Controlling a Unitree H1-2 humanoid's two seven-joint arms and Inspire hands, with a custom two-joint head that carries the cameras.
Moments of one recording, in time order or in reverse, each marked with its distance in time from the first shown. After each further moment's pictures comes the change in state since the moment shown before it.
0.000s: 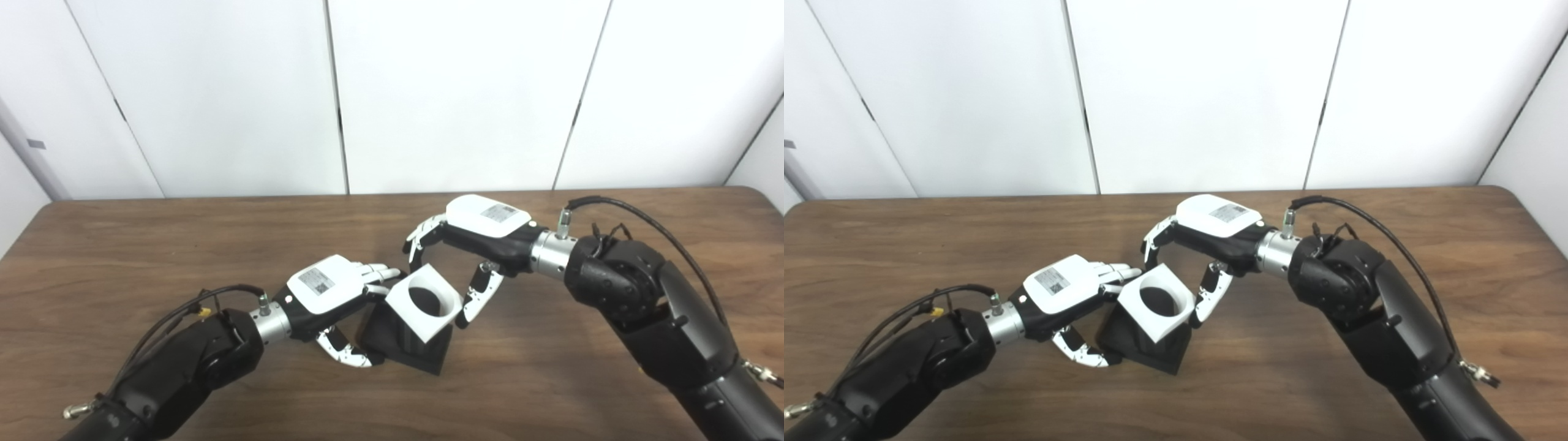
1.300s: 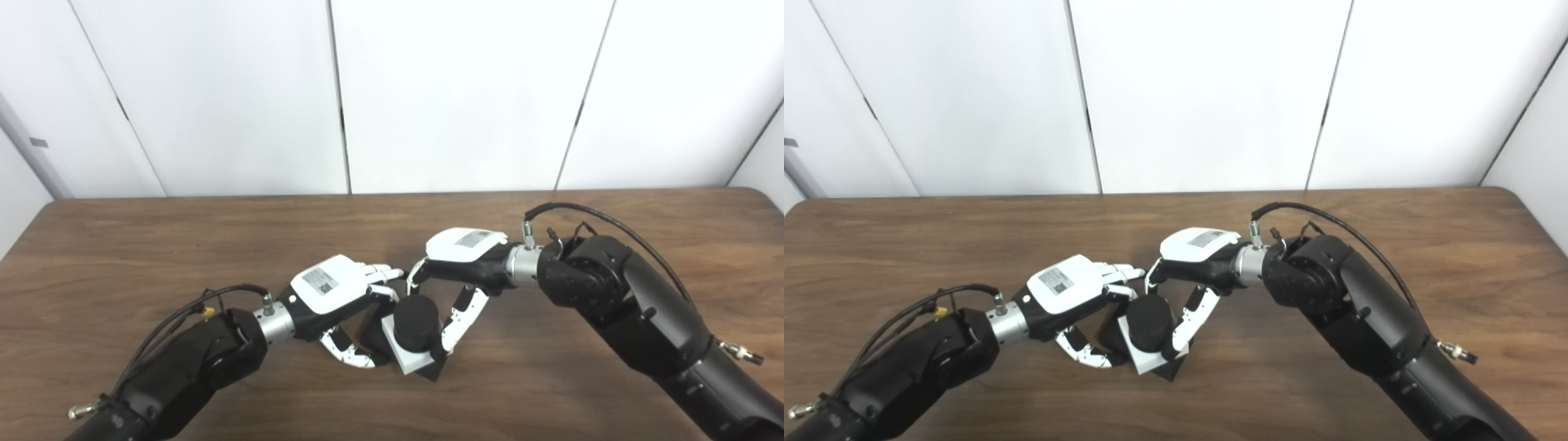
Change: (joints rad) left arm 0.006 -0.010 0.012 -0.010 0.002 0.008 -0.022; right arm -0.070 -0.007 0.135 0.029 -0.072 0.087 0.200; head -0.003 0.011
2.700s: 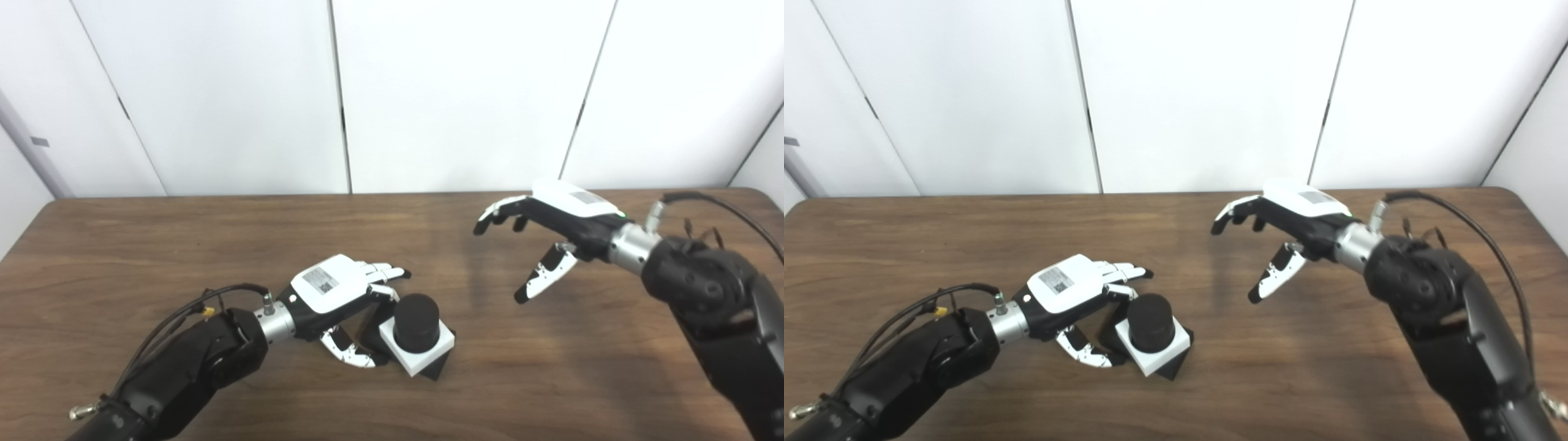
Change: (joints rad) left arm 0.007 0.000 0.015 -0.002 -0.001 0.000 -0.011; right arm 0.228 -0.072 -0.357 -0.119 0.136 0.071 -0.242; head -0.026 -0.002
